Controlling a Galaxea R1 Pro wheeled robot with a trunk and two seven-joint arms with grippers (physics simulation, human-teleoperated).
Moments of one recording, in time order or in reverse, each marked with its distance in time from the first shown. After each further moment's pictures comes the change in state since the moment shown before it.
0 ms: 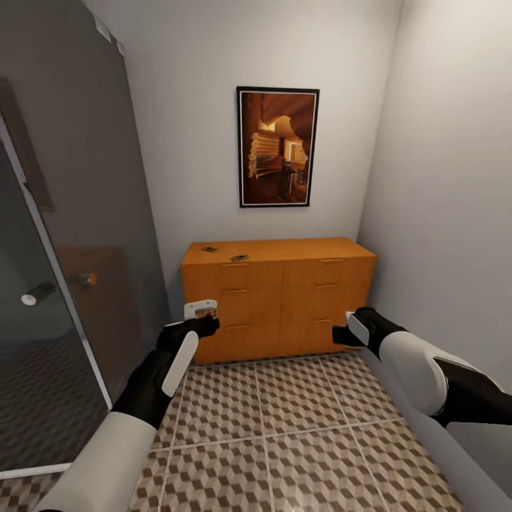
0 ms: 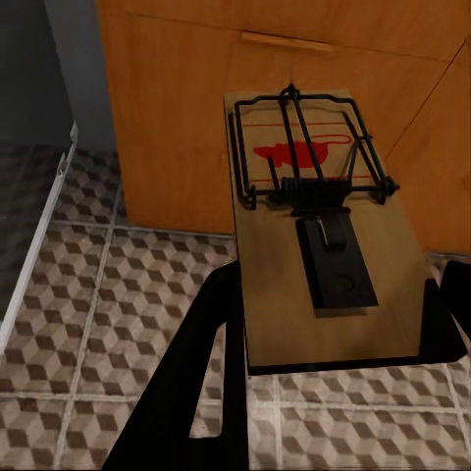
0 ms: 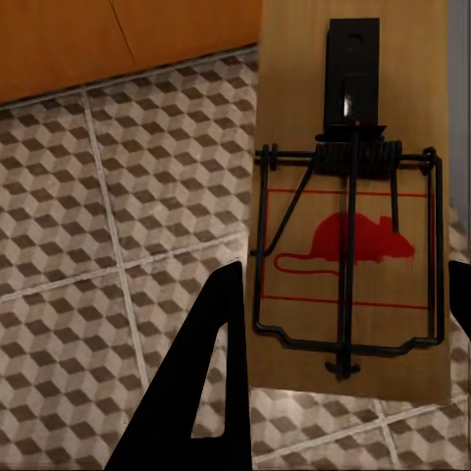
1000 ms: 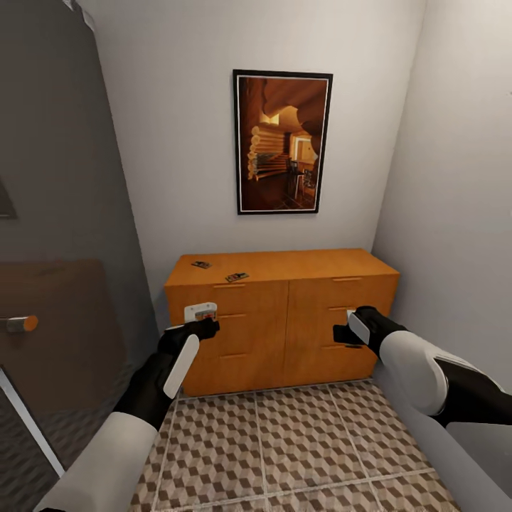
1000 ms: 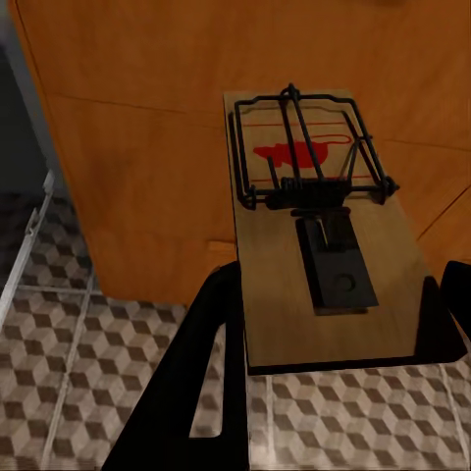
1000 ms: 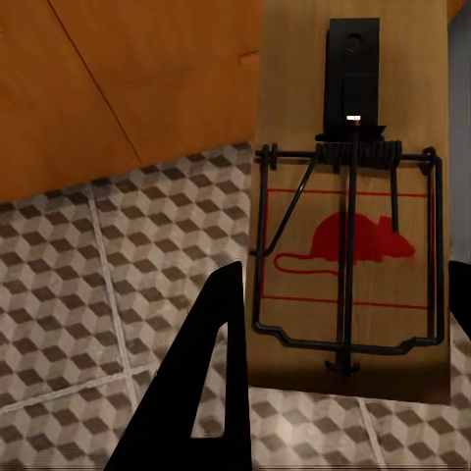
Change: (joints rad) left arm 0.000 0.000 0.001 0.044 -0.008 -0.043 -0.009; right arm 0.000 -0.001 0.000 -0.012 -0.002 0.000 -0.007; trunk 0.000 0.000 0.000
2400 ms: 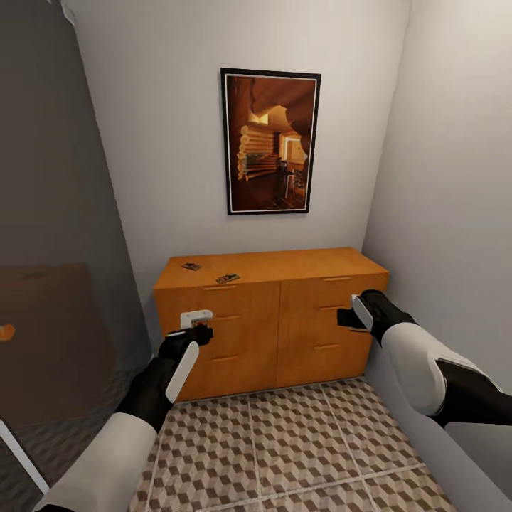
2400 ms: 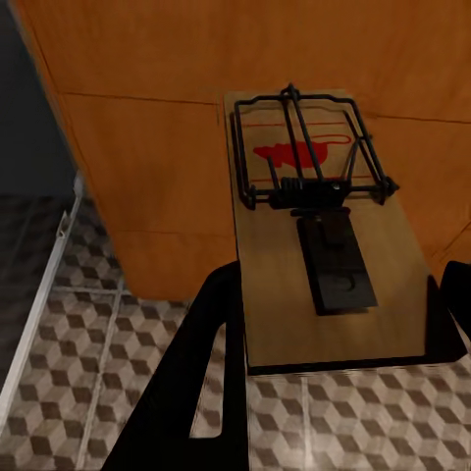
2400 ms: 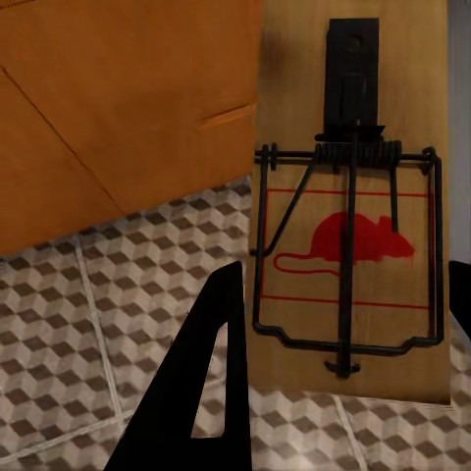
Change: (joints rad) left arm 0.000 0.005 0.013 0.087 -0.077 -0.052 0.020; right arm 0.000 0.008 0.001 -0.178 -0.002 0.107 0.008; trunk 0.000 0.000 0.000
